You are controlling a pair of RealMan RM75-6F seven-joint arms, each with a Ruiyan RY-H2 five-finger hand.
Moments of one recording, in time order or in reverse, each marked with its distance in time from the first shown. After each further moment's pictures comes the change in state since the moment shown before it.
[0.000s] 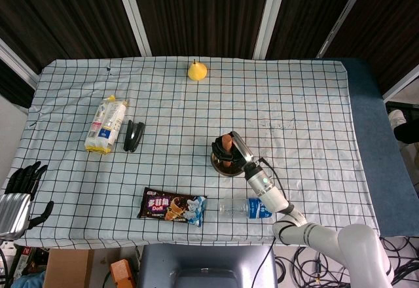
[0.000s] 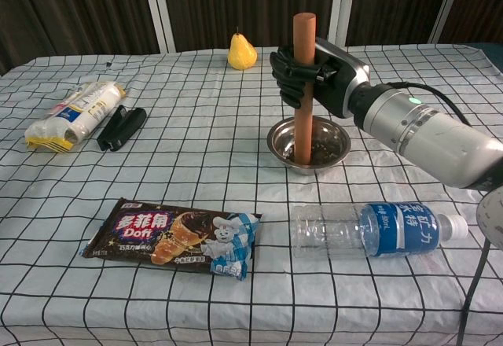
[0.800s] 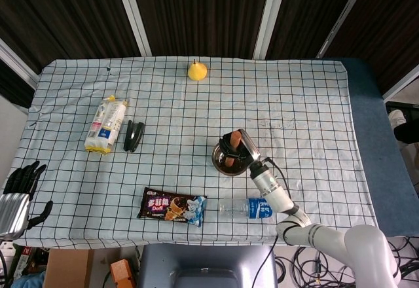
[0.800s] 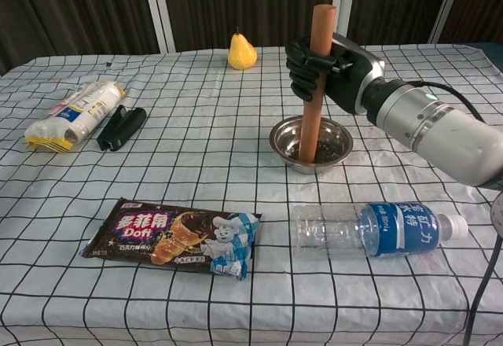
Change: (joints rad) left arm 0.001 0.001 -0.002 0.000 0.001 0.003 -0.002; right arm -0.020 0.025 0.014 -0.032 0.013 0.020 0.069
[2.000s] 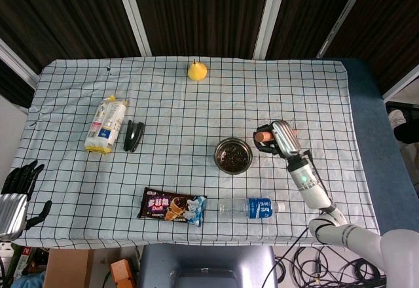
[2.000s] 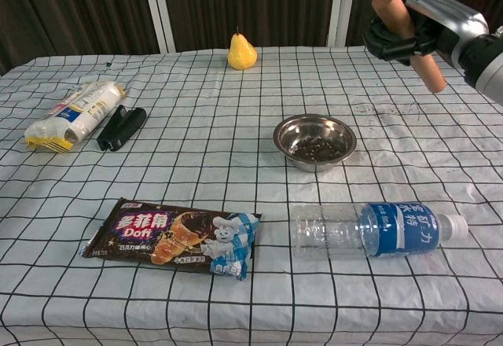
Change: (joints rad) left arm 0.005 0.001 0.000 0.000 0.014 0.017 -0.011; right arm -0.120 0.209 -0.045 -0.044 -0.021 0.147 -0.742
